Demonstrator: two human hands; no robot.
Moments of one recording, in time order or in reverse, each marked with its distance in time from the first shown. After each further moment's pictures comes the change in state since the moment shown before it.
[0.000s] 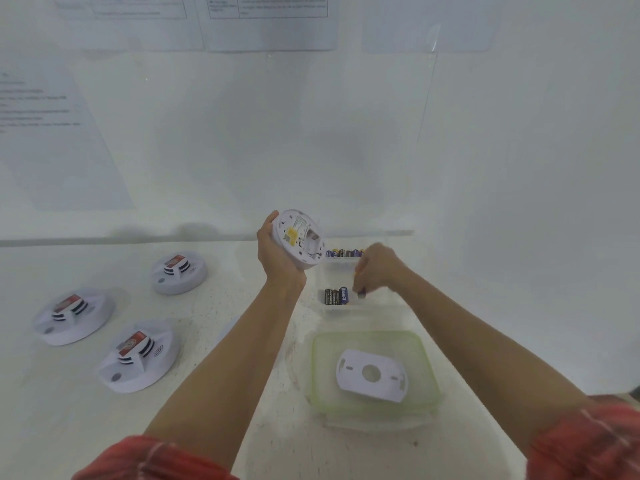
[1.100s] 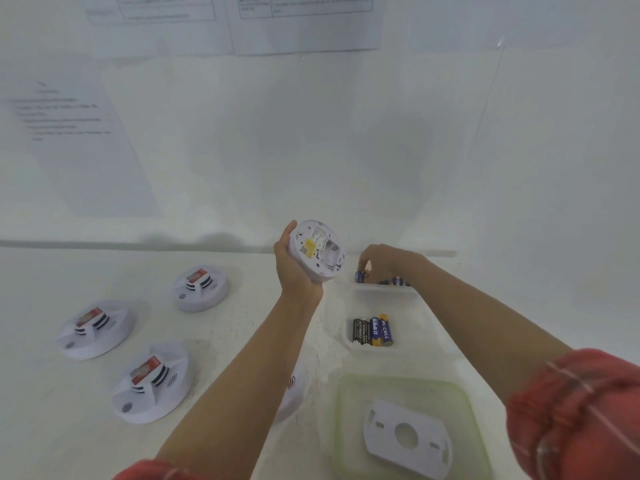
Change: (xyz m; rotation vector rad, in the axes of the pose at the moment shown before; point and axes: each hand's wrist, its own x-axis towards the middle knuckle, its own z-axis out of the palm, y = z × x) left_hand 0.055 0.000 -0.012 -0.040 -0.041 -0.054; right_hand 0.110 -0.025 -0.002 -0.424 -0.223 -0.271
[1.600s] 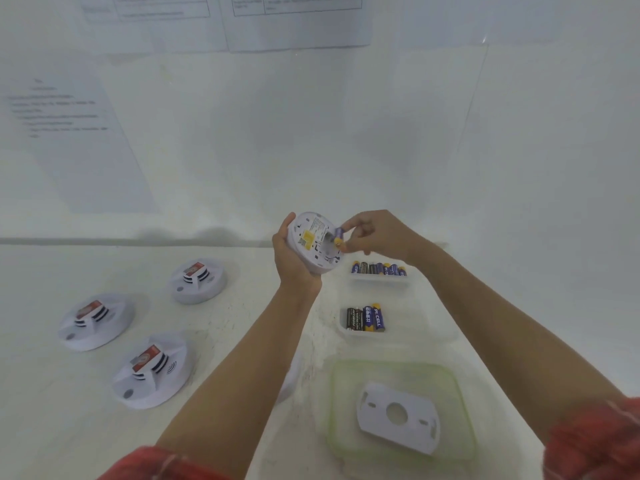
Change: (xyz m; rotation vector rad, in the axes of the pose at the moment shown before) left_hand -0.005 -0.002 0.002 0.014 -0.055 -0.042; right_hand -0.067 -0.021 -0.023 0.759 0.279 -0.253
